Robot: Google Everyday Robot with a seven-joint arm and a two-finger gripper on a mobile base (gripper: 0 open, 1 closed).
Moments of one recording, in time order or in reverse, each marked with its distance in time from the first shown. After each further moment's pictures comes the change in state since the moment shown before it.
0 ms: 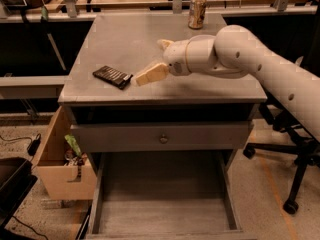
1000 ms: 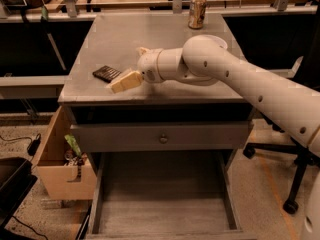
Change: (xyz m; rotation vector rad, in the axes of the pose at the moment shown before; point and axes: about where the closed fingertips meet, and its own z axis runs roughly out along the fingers) arm -0.001 0.029 0.070 0.001 0.004 0.008
